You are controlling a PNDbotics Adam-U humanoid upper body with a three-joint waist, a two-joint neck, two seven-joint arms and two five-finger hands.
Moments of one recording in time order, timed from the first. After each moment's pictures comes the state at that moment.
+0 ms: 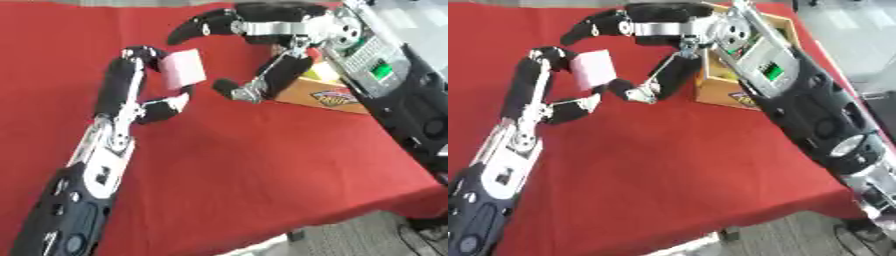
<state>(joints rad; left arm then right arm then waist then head) -0.87 -0.13 -0.30 -1.08 -0.88 -0.08 0.27 -0.66 -0.69 0.27 -1.86 0.14 -0.24 0.69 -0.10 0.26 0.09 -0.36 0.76</state>
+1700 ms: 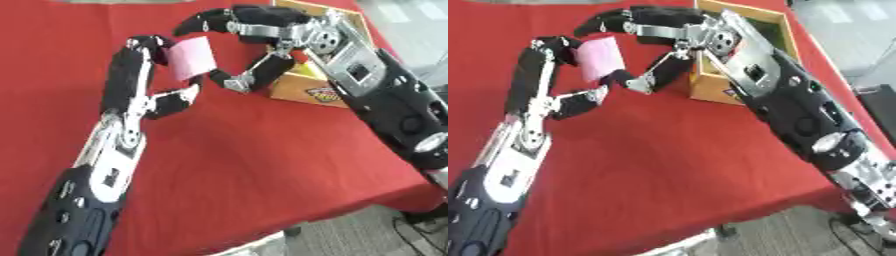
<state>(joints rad) -0.86 -0.16 -0.36 -1.18 -0.84 0.05 0.25 -0.65 -0.67 0.27 -1.75 0.26 -0.32 0.59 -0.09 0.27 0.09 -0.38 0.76</state>
